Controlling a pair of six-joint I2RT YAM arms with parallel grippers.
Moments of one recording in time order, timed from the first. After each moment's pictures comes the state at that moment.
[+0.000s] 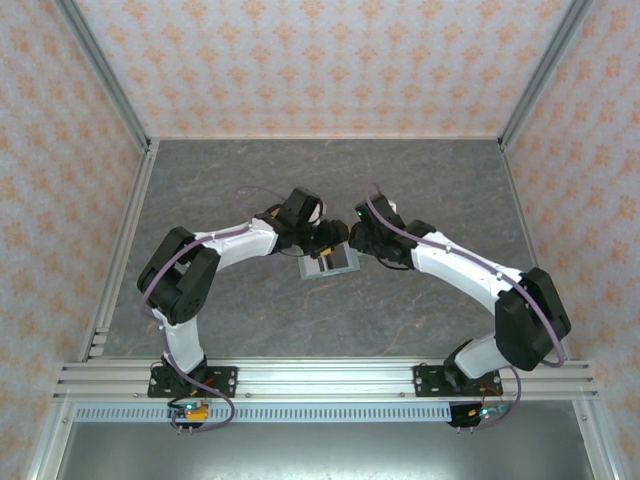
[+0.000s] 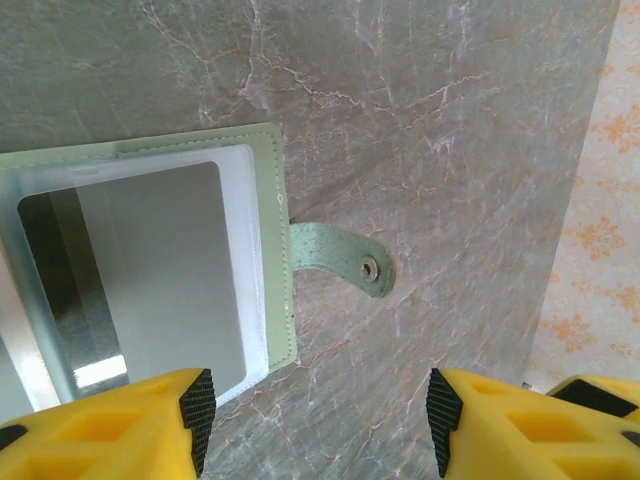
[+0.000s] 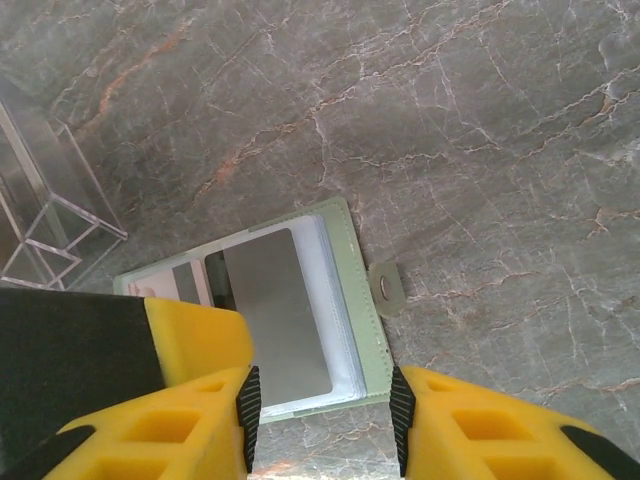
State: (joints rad) left arm -0.57 1.84 1.16 -0.17 0.44 -1.00; right arm 0.65 1.46 1.02 -0.51 0.14 0.77
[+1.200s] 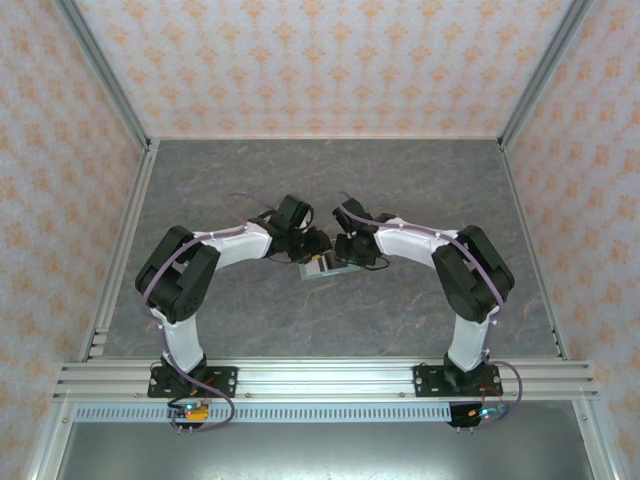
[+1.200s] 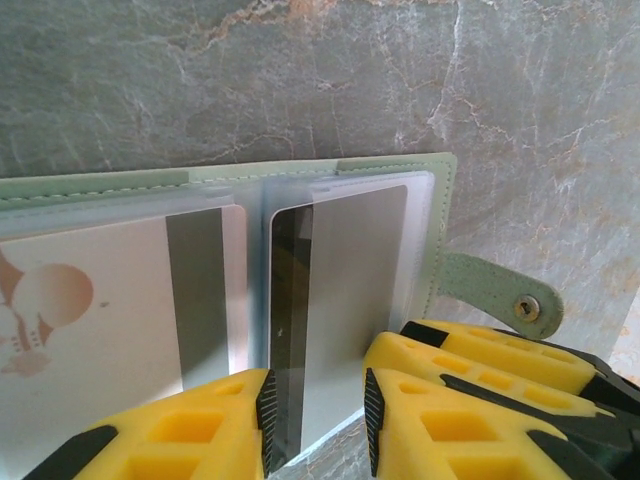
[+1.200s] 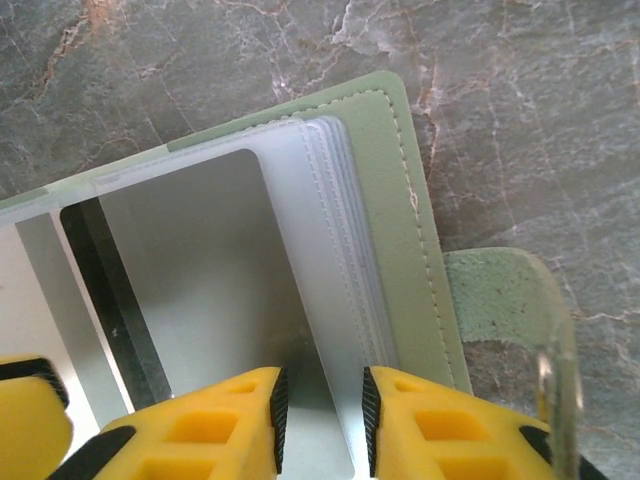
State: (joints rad) left arm -0.53 1.84 1.07 -0.19 0.37 -1.00; right arm 0.65 1.84 1.15 -0.51 -0.03 0.75
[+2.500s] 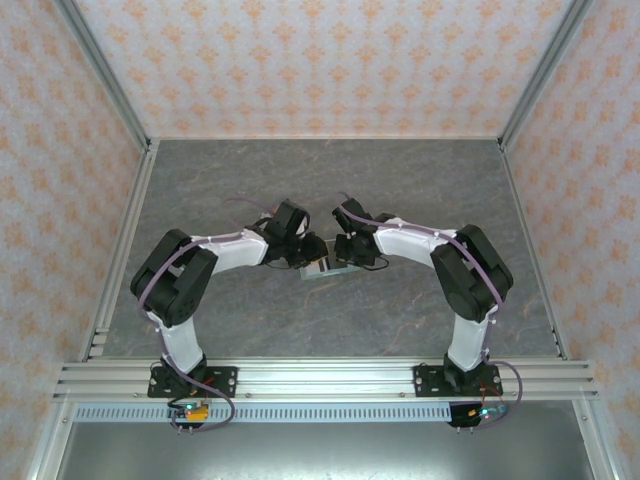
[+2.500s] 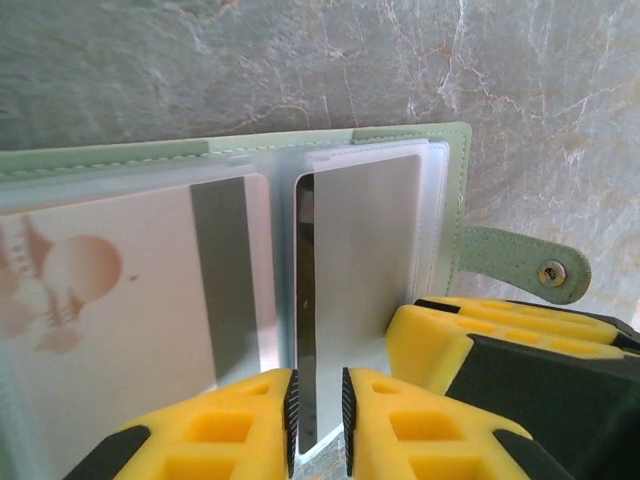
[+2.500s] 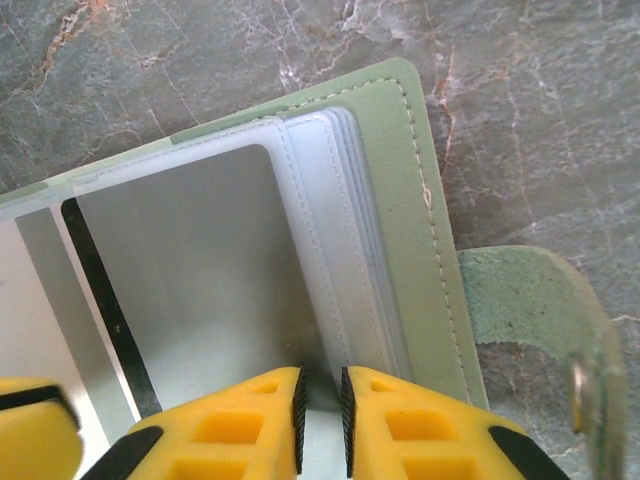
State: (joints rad) left arm -0.53 1.80 0.98 -0.12 0.36 -0.95; right arm 0.65 1.85 1.15 -0.51 -0.05 0.75
